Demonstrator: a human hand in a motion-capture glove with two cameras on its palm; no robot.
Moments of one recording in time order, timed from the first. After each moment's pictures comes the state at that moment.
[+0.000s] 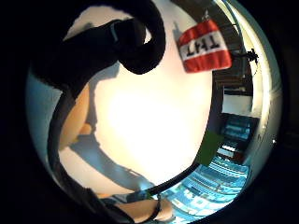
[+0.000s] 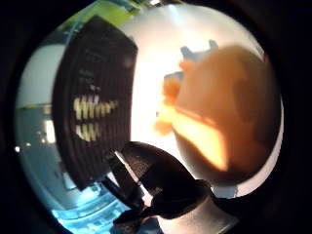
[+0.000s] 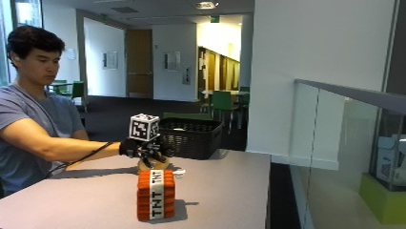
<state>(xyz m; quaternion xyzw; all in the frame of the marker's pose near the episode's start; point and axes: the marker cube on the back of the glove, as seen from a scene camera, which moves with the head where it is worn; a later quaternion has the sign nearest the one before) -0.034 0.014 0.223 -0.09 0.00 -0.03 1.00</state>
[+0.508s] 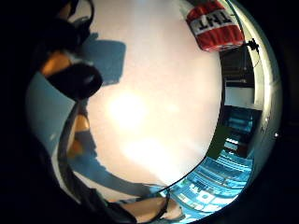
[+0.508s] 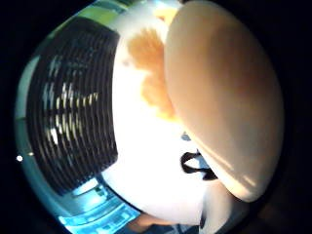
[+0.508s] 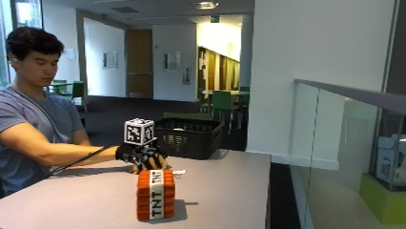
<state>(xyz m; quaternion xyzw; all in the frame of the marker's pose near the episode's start) -0.041 0.041 0.251 -0.08 0.00 0.01 1.00</state>
